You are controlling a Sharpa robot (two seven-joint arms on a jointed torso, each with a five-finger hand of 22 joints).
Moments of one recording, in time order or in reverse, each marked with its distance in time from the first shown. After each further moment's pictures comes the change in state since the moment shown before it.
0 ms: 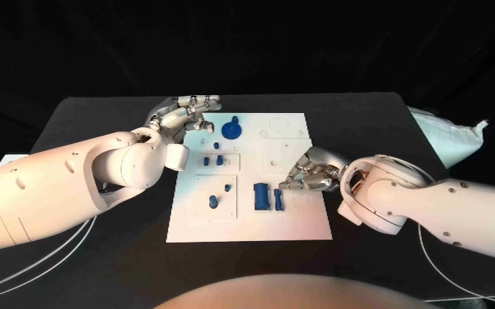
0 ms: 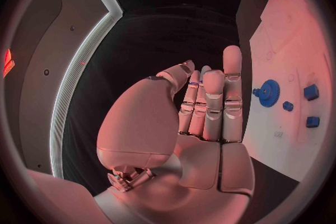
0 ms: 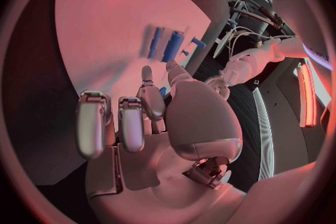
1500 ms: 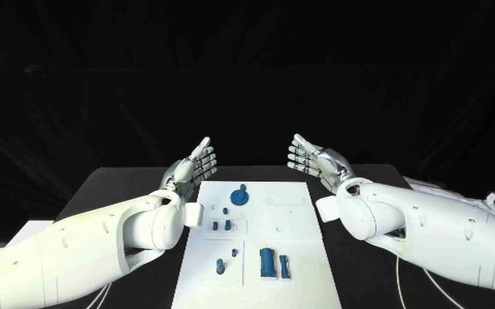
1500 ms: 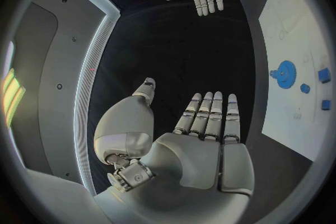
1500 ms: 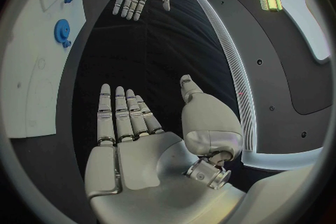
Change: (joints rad) left arm -0.081 0.083 0.023 -0.082 0.001 -0.199 0.095; left_hand -0.706 0.096 -0.296 0.003 -0.116 -0.539 -0.109 -0.127 -0.063 -0.563 -0.044 -0.224 -0.095 -0.798 0.016 -1.031 -0.619 -0.062 -0.878 0.009 -0.557 -0.693; right arm 0.046 0.204 0.045 -0.367 1.024 -0.148 0.773; right_hand -0.506 0.054 0.038 -0.127 -0.159 -0.654 -0.003 -0.103 -0.281 -0.888 0.023 -1.085 -1.237 -0.924 0.080 -1.481 -1.221 0.054 -0.953 0.068 -1.299 -1.224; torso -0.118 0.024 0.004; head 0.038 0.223
